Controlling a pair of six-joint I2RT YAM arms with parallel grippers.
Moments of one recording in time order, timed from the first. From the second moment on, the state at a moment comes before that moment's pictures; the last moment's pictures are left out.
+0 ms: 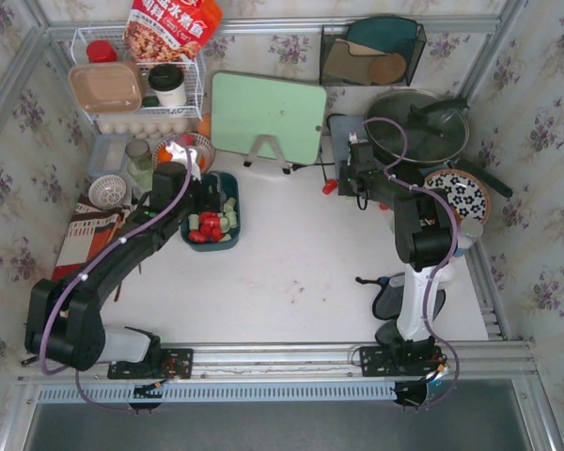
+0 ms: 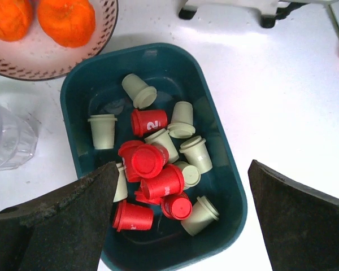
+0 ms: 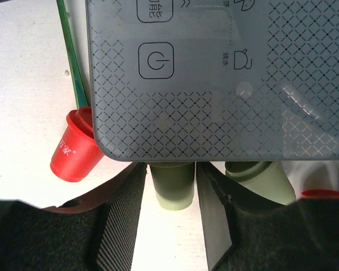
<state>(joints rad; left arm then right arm) -0.32 1.39 0.95 -0.07 0.01 -0.17 0.19 2.06 1.37 -0.12 0.11 0.17</state>
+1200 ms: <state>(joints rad) -0.43 1.20 0.74 0.10 0.09 -0.07 0.23 1.80 1.18 -0.13 0.02 0.19</state>
